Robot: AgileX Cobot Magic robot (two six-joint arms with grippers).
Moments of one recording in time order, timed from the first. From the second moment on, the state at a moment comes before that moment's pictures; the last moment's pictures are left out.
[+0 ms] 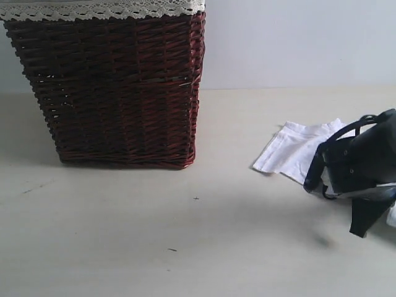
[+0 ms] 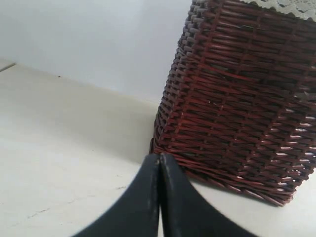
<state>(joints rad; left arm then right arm) 0.03 0.01 0.00 -0.34 0.19 0.03 0.42 1.93 -0.77 -1.30 0.86 0.65</state>
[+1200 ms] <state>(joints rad) 0.03 0.01 0.00 -0.34 0.19 0.03 0.48 1.20 -1.09 -0.18 1.03 -0.08</state>
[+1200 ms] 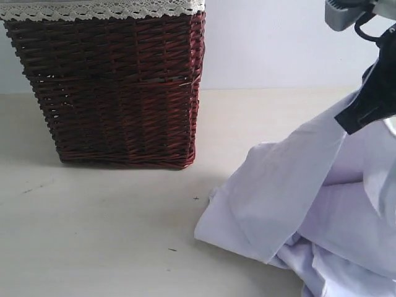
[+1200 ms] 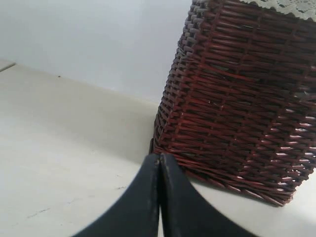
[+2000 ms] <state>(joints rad) 0.03 0.01 0.00 -0.34 0.19 0.03 0.58 1.26 -0.98 0.93 0.88 -0.83</state>
